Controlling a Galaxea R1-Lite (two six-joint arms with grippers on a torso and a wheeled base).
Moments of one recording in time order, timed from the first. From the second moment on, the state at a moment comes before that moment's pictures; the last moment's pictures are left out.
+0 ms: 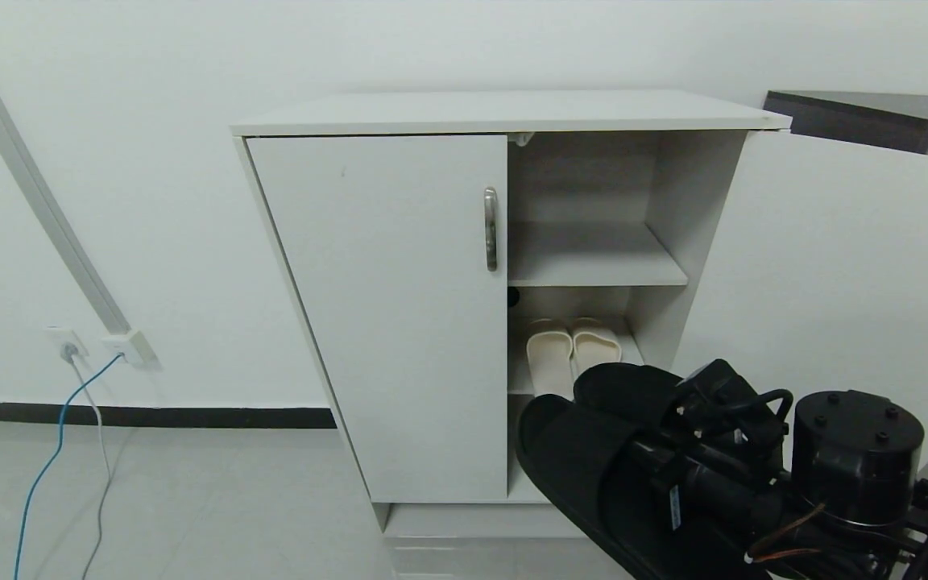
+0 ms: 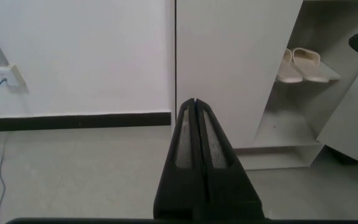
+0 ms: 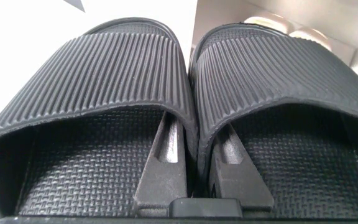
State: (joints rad) left arm 0.00 0.00 0.00 0.00 -0.03 0.00; right arm 0.73 1.72 -0.37 -1.14 -0.12 -0.04
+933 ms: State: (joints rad) left arm 0.00 0.00 0.00 0.00 -0.03 0.00; right arm 0.74 1.72 -0.37 -1.14 -0.12 -0.04
